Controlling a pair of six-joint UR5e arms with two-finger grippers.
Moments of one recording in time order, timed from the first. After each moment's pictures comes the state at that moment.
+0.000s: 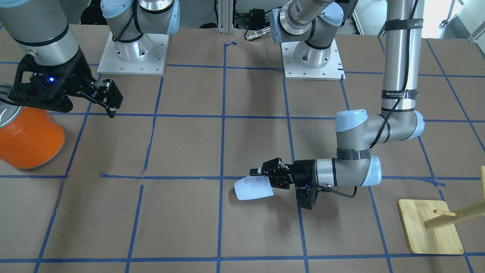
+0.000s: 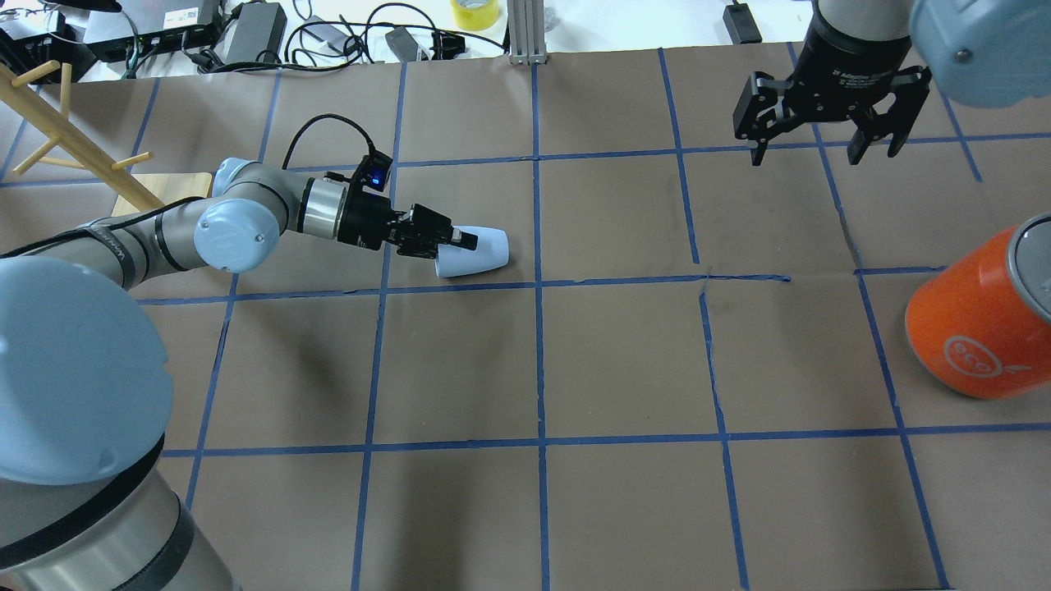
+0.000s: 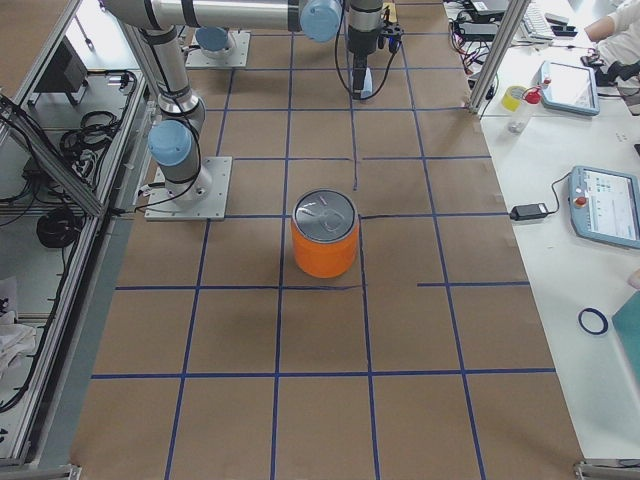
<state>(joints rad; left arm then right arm) -1.40 -2.15 -1.78 -1.37 0.49 0.76 1.54 -1.51 1.51 -1.58 -1.65 0.09</state>
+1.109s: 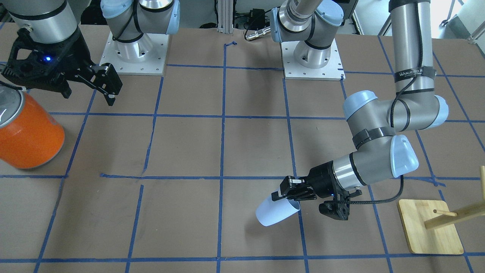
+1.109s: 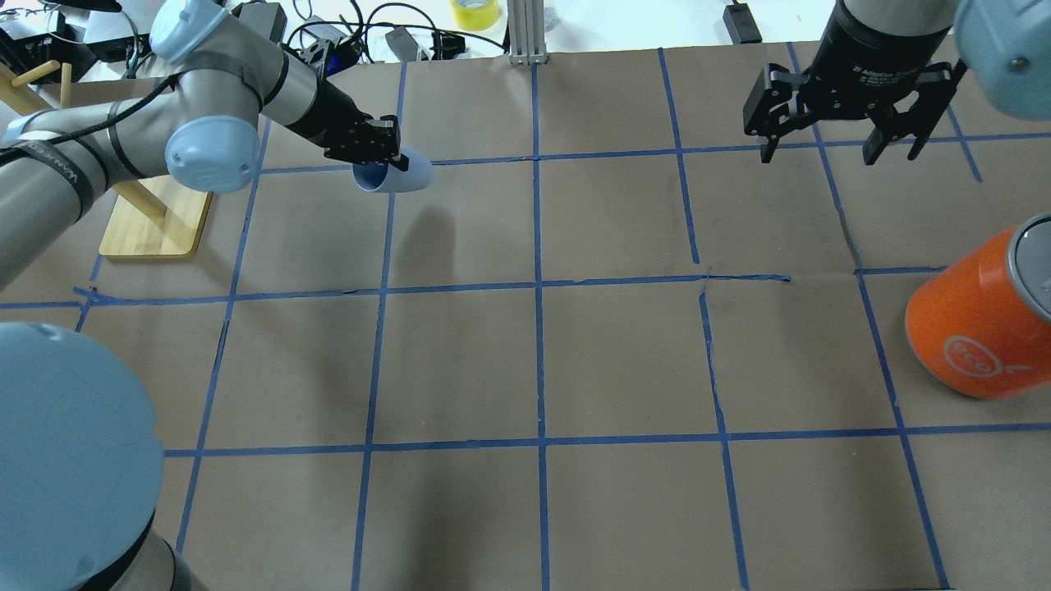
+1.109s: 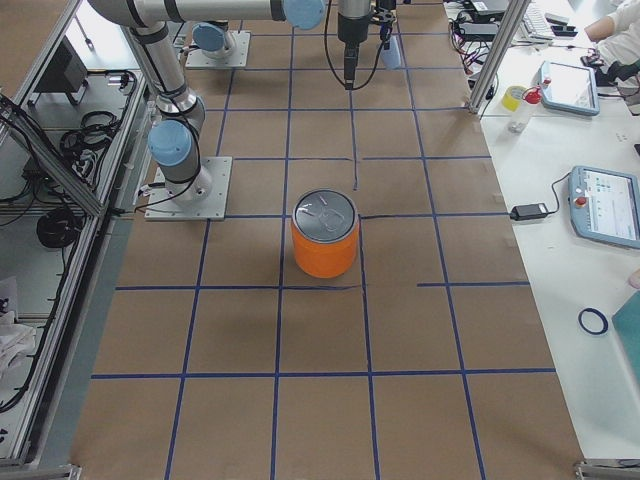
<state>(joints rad) -1.48 -2.06 -1.52 -1.06 1.23 0.26 1.54 -1.56 1.52 -1.57 -1.65 0.11</state>
